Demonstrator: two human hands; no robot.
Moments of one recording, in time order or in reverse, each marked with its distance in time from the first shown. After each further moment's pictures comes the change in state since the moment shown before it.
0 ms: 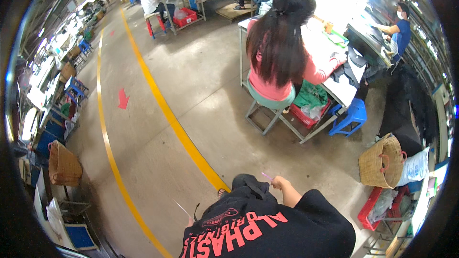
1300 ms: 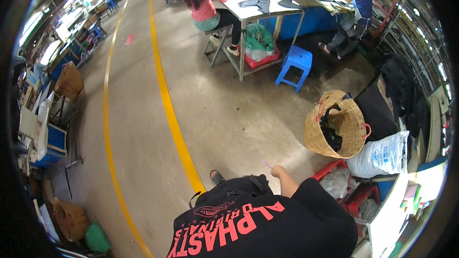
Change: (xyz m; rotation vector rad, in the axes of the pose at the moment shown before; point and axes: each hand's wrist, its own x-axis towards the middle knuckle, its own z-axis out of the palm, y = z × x) left_hand -0.729 -0.897 0.393 -0.192 0.063 -0.180; right_hand -0.244 1.009 0.122 -0.375 0.104 -0.159
